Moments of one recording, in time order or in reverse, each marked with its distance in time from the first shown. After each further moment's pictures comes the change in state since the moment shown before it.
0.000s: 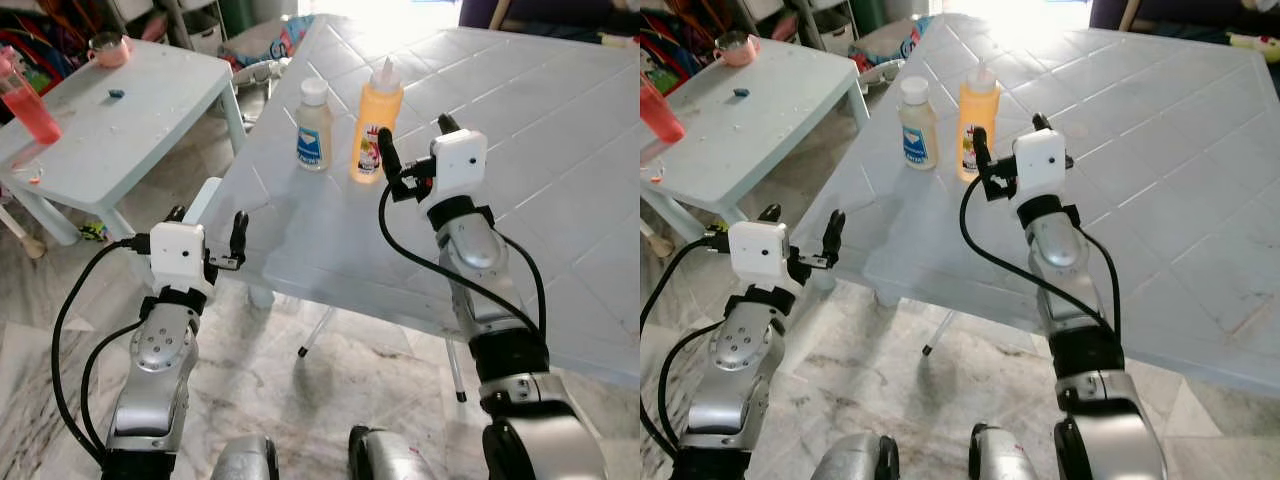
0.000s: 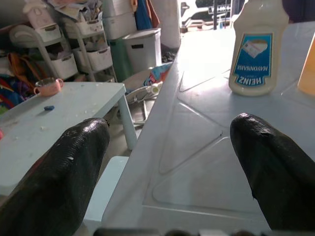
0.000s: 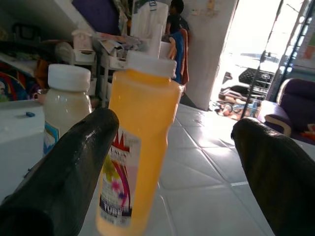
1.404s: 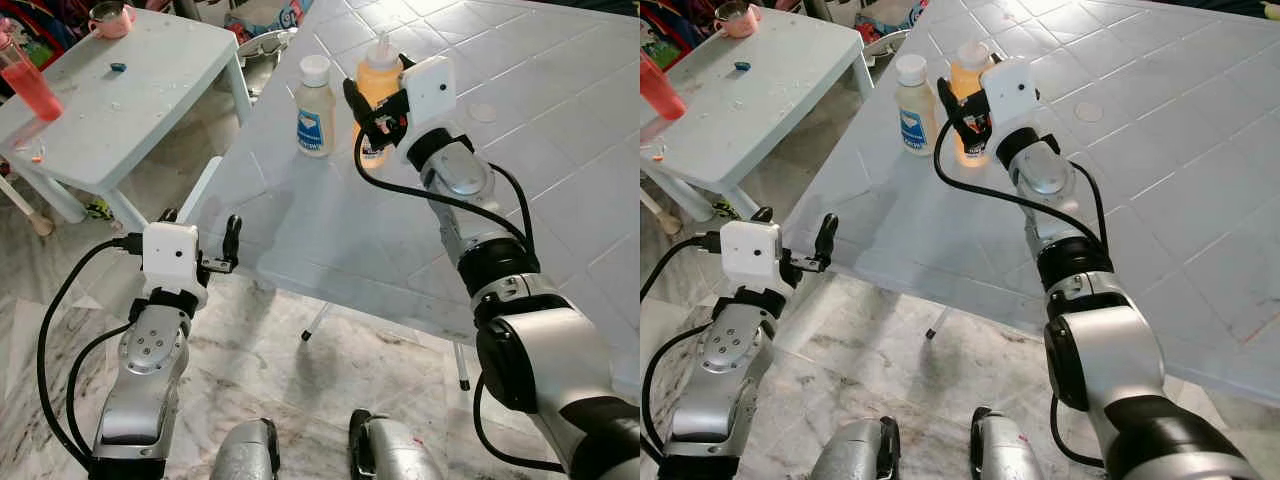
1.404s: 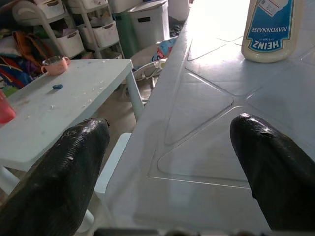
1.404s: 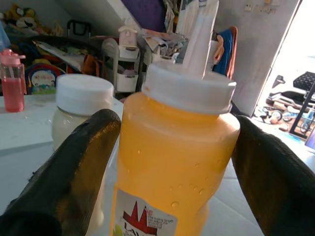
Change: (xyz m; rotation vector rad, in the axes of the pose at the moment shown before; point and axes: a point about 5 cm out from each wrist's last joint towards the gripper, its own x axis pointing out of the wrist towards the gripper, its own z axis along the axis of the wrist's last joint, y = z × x) left arm -0.005 0.006 0.004 0.028 0.042 0.007; right arm 0.061 0.002 0.023 -0.031 -0.018 0.190
